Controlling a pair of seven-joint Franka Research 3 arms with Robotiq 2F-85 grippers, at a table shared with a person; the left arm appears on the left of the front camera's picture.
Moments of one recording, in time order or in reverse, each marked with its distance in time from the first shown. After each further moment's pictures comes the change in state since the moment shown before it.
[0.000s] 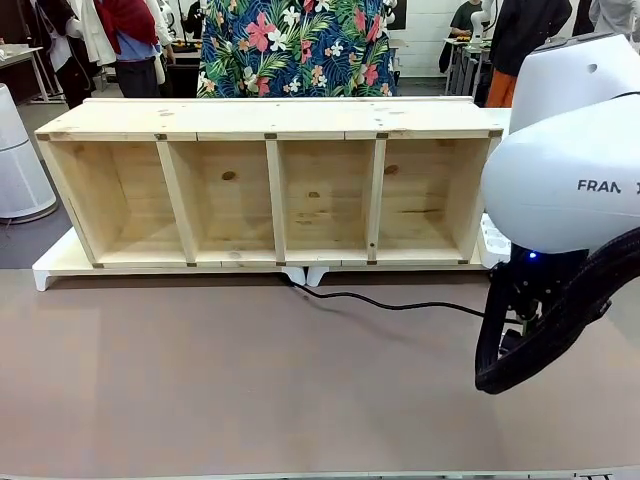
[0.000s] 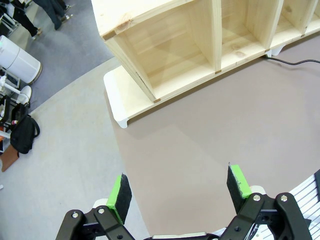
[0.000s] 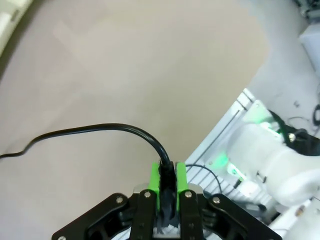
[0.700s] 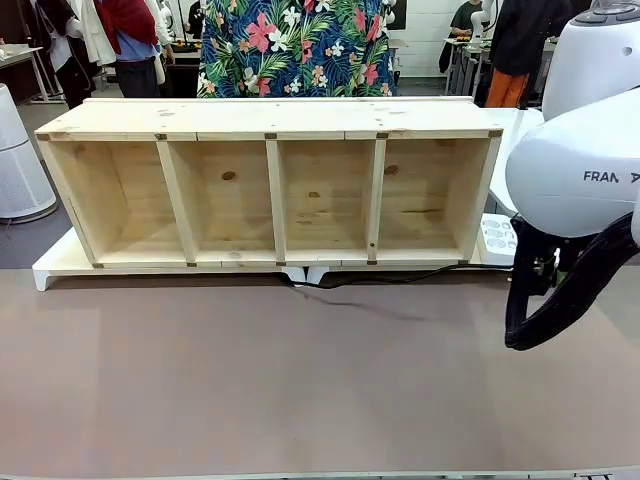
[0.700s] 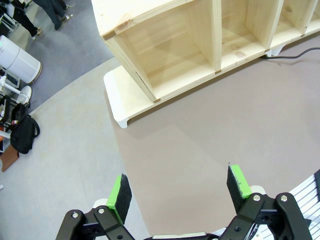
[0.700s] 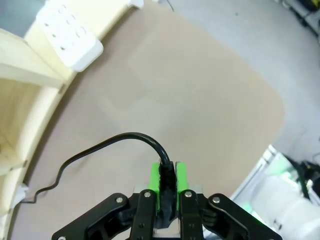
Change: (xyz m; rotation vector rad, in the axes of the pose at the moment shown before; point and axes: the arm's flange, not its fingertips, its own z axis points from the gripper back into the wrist) left arm 0.000 0.000 0.000 0.000 0.000 0.000; right arm 0.066 0.008 0.022 0.150 -0.211 -0.058
